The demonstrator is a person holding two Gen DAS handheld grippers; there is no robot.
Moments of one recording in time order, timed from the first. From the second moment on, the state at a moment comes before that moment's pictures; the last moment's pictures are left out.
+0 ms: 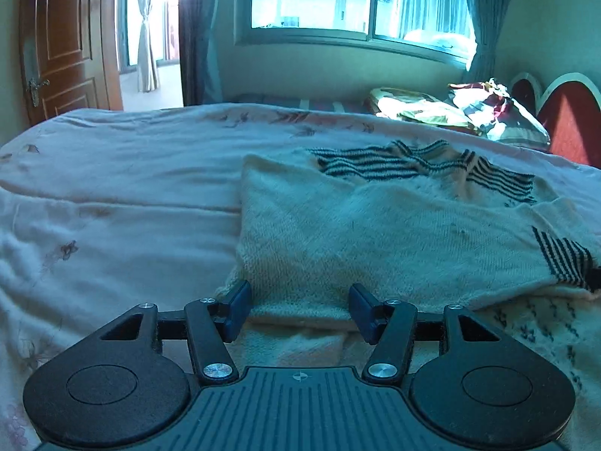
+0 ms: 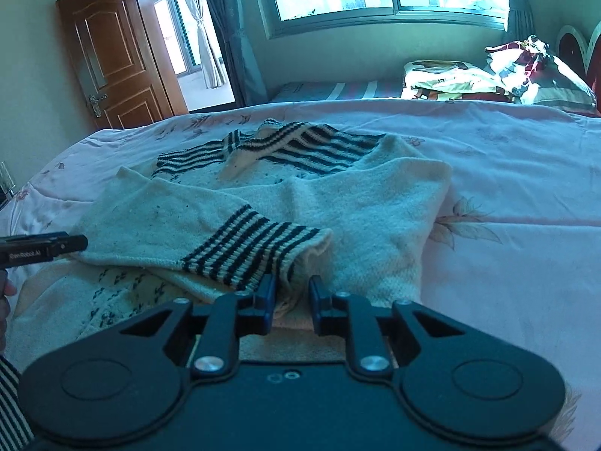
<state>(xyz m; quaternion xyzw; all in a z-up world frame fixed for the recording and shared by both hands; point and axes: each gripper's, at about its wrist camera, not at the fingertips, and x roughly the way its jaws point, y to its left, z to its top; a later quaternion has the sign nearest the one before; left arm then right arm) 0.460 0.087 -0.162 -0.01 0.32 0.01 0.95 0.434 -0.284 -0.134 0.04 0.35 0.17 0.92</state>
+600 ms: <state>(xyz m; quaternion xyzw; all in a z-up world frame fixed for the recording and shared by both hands) 0.424 0.059 -0.133 0.10 0.33 0.01 0.94 0.389 -0.302 -0.108 0.05 0.34 0.14 0.93</state>
